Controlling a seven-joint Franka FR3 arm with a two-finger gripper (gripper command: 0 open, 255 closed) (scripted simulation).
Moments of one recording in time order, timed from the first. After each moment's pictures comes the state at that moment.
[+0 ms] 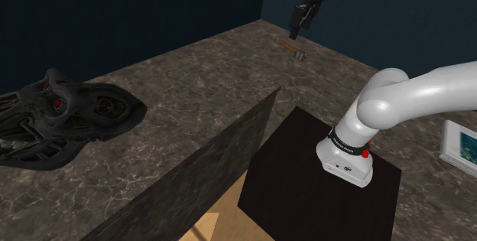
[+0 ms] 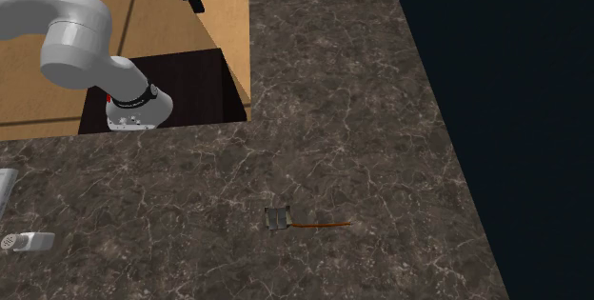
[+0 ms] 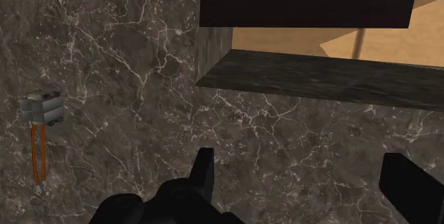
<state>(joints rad) -0.02 -0.82 0.05 -2.44 -0.04 1.66 0.00</state>
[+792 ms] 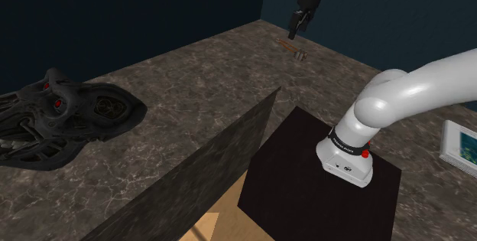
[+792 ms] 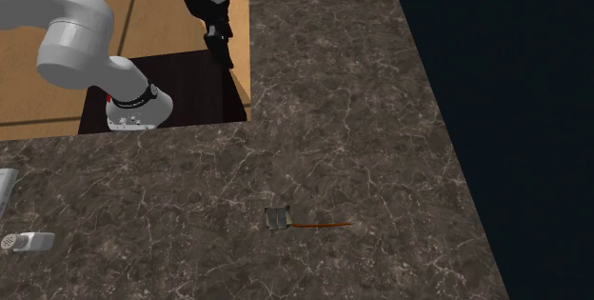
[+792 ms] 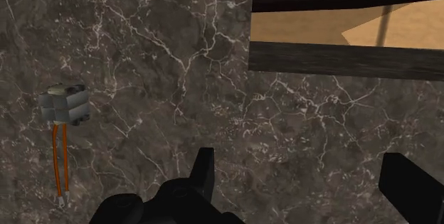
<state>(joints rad) -0.11 -0.65 -0.14 -2.46 -0.13 1.88 -0.17</state>
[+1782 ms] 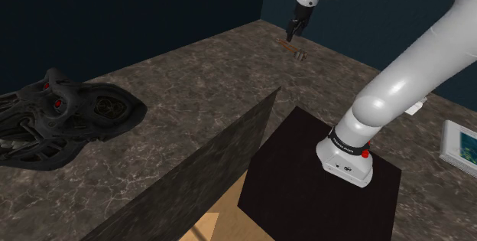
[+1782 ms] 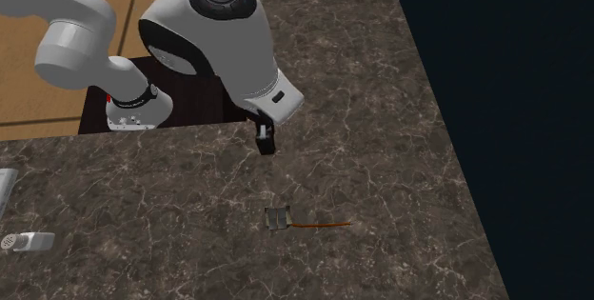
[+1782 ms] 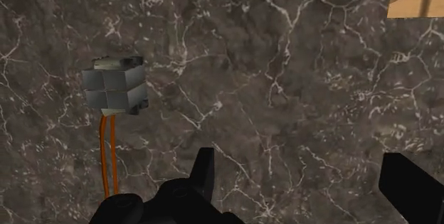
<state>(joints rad) -0.16 -0.17 -0.41 -2.28 -0.08 2.18 -0.45</state>
